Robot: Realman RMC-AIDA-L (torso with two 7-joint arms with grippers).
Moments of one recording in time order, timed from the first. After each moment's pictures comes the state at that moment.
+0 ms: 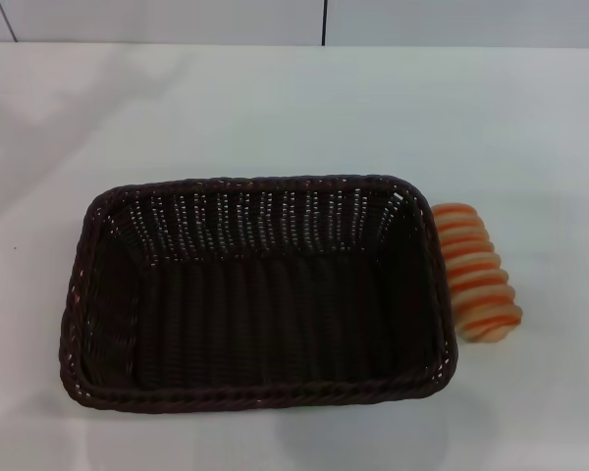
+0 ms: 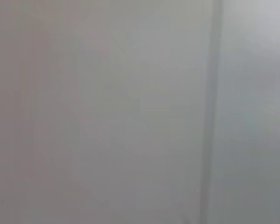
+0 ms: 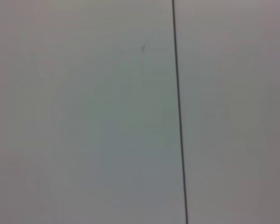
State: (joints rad) left arm -0.56 -2.06 -2.51 -1.07 1.42 -1.18 1.46; right arm -0.30 2.08 1.39 1.58 -2.55 -0.31 -0.31
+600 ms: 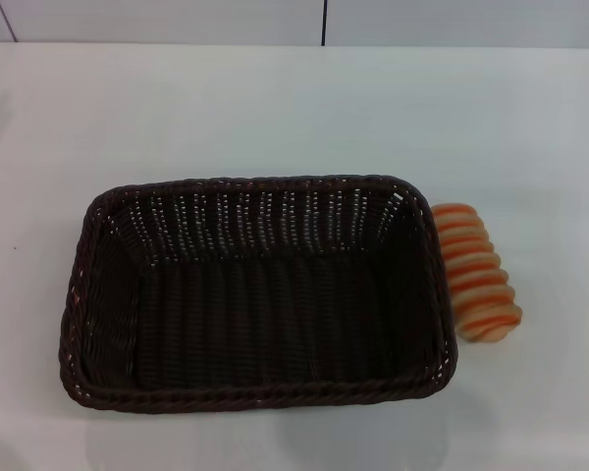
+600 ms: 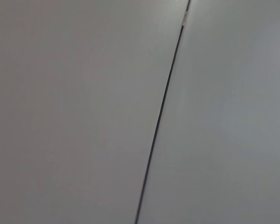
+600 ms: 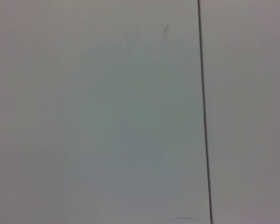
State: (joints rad) left arm -0.37 -2.06 -2.65 -0.63 0.89 -1.31 2.11; right arm -0.29 2.08 1.40 1.65 -2.55 -0.17 -0.31
